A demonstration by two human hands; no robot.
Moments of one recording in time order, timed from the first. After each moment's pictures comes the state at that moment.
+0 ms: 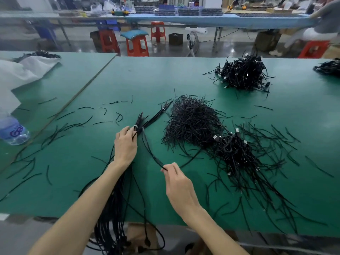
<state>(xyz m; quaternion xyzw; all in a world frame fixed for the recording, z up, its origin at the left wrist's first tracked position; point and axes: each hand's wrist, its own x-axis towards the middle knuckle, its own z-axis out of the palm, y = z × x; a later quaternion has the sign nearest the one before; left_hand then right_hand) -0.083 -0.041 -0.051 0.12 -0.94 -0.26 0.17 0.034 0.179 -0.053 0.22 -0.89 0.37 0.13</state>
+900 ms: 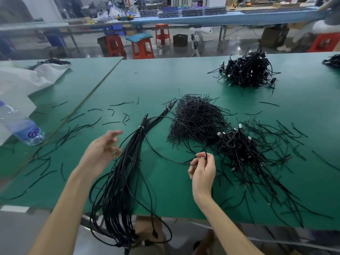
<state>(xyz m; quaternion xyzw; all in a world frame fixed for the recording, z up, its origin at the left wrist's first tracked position) 0.003 -0.105 0.016 0.11 -0.60 -0.79 0.01 0.017 0.197 -0.046 -0.13 -0.61 0.77 0.10</state>
